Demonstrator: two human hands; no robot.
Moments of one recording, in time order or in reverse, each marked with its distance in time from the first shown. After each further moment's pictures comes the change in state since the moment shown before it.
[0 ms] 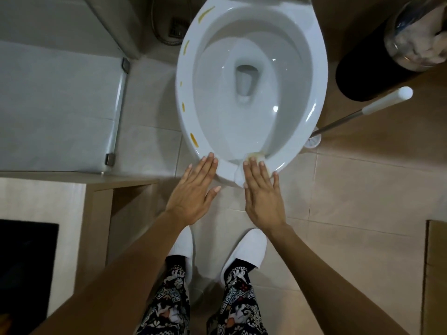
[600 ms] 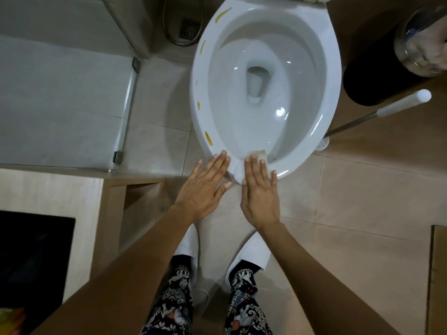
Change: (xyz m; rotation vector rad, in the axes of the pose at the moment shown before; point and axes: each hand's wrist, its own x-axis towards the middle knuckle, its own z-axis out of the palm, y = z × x) left_hand 0.000 -0.008 -0.010 -0.011 -0.033 0.015; right_hand 0.010 -0.040 0.013 0.022 0.036 0.085
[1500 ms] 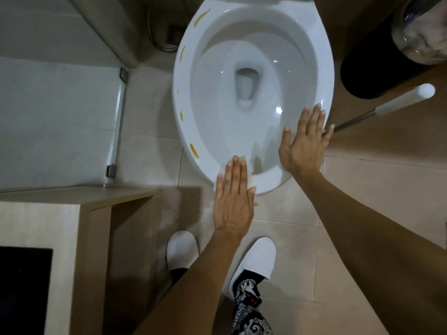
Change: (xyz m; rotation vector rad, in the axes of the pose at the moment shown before) left_hand 0.045 0.087 0.046 0.043 0.279 -0.265; right_hand 0.119 0.101 -0.049 -0.121 0.236 0.329
